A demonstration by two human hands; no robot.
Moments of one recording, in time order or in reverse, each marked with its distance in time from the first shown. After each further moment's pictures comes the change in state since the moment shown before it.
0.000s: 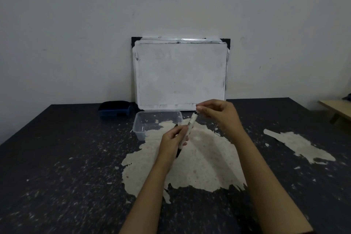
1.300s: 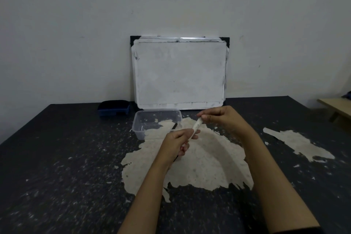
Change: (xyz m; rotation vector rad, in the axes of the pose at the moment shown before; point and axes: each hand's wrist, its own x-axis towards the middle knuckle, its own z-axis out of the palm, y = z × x) left_hand -0.006 0.009 -0.001 -0.015 -0.194 -0.087; right_hand 0.000 0.007 -0.024 -0.063 -0.276 0.130
